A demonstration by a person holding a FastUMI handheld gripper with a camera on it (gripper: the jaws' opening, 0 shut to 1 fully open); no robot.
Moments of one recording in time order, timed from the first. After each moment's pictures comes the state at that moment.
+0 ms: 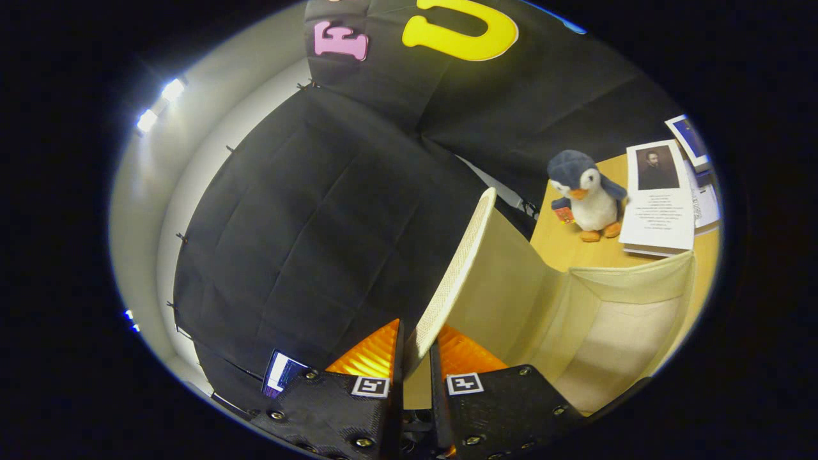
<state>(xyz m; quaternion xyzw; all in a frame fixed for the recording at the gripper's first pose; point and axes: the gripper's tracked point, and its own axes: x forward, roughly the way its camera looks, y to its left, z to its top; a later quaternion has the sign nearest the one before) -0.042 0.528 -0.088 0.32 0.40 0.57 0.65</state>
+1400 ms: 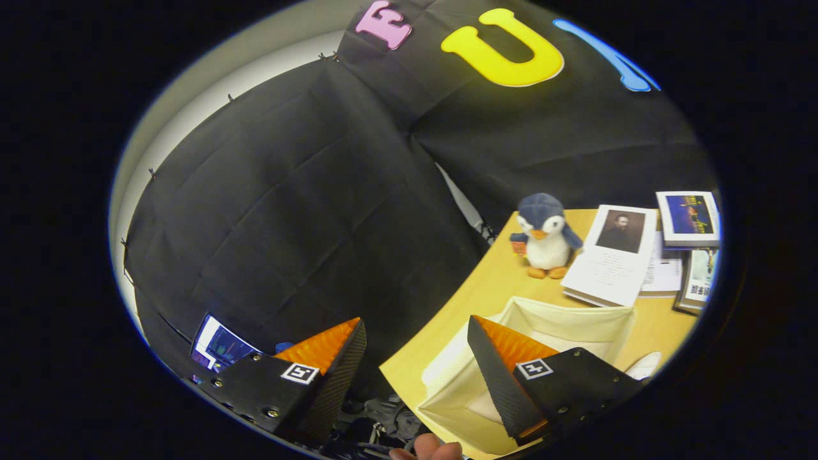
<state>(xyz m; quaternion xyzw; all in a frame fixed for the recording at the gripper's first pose) -0.003 0.452 -0.125 0.17 0.36 0.51 0.76</state>
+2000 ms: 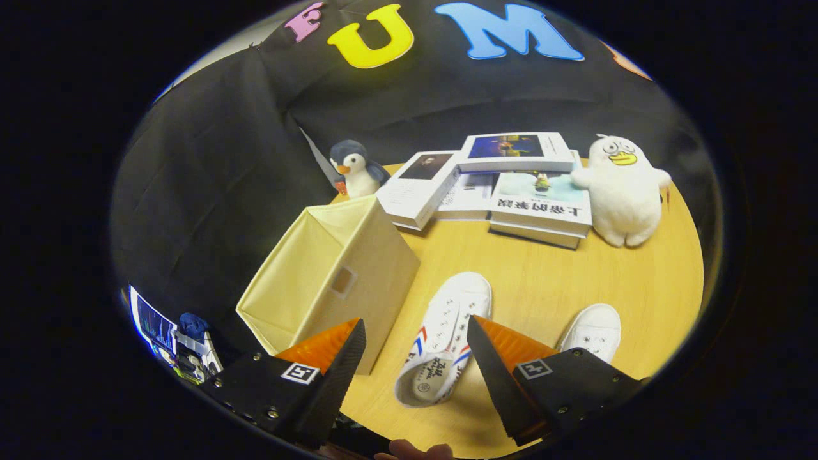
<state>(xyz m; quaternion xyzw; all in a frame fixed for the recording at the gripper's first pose) -0.006 0.206 -0.296 0.07 0.45 0.31 0.84</state>
